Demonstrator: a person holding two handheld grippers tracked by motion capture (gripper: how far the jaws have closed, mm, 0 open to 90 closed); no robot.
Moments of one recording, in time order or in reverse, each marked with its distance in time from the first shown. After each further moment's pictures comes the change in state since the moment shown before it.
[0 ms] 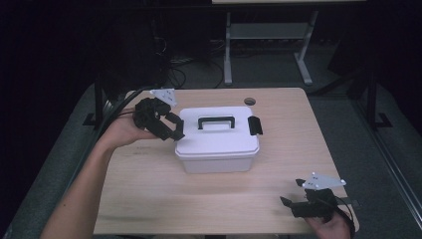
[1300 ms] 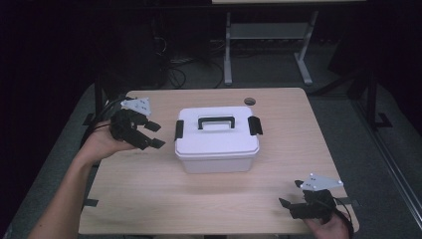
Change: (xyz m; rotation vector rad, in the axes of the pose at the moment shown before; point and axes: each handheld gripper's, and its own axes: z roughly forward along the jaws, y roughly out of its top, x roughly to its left) left arm -0.006 -0.055 -0.022 -0.043 0.034 -0.072; right arm 0.004 -0.001 0.002 0.015 -0.005 -0.001
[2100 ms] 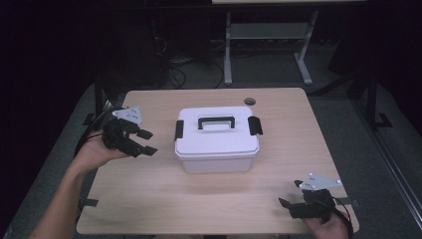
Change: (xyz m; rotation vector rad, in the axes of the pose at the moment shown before) left arm 0.001 -0.036 0.006 0.005 0.002 -0.056; right arm 0.000 0.001 0.002 0.006 0.000 0.004
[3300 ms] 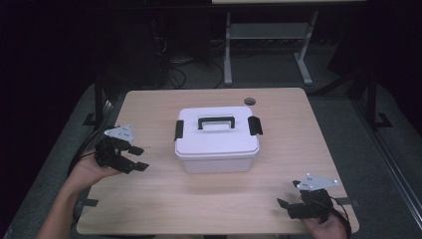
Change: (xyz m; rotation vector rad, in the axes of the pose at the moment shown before) left arm -0.009 -0.055 0.013 0.019 0.002 -0.080; right arm 0.002 0.001 0.004 0.017 -0.001 -0.013
